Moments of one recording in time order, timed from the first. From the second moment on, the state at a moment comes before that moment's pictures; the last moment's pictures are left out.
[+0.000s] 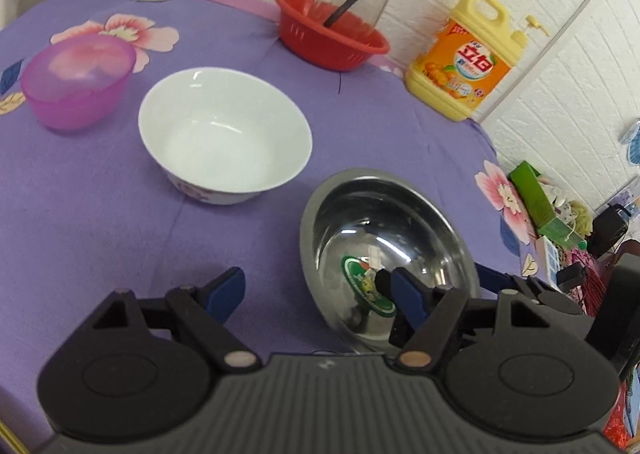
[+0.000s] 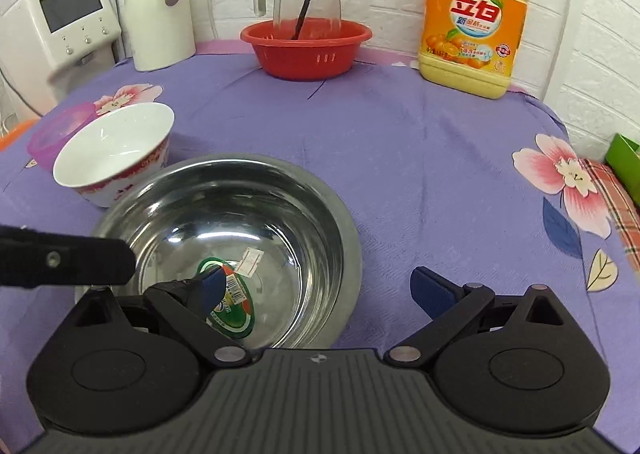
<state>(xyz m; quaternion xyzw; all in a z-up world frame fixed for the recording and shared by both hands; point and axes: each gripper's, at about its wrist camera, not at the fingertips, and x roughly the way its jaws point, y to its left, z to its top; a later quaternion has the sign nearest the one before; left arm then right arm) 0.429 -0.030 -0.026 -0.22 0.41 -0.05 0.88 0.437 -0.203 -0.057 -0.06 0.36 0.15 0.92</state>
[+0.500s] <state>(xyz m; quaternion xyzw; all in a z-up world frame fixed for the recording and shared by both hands) 0.433 -0.053 -0.038 -0.19 0.38 0.01 0.90 0.439 -0.207 -0.063 -0.05 0.34 0.16 0.92</state>
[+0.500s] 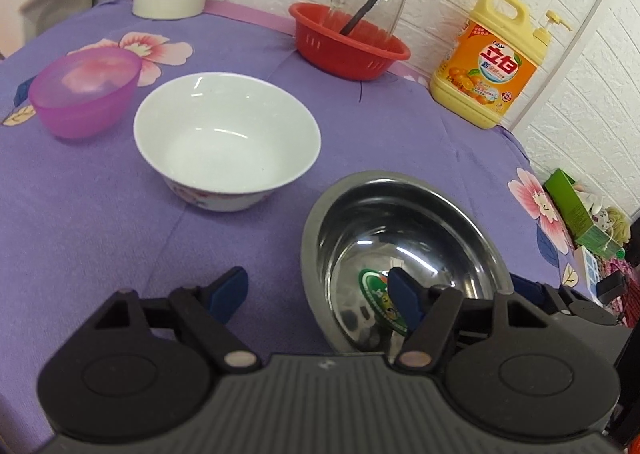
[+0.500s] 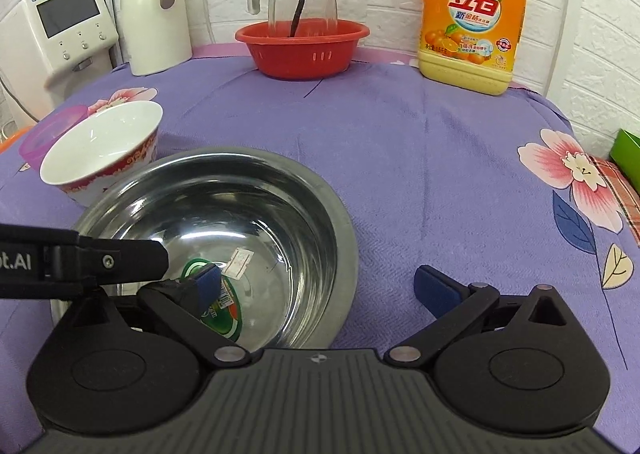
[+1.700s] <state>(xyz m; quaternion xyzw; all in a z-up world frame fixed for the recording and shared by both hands) 0.333 -0.039 -0.009 -0.17 0.38 -0.09 0.90 0.328 -0.173 -0.030 -0.06 0.31 0.20 0.93</state>
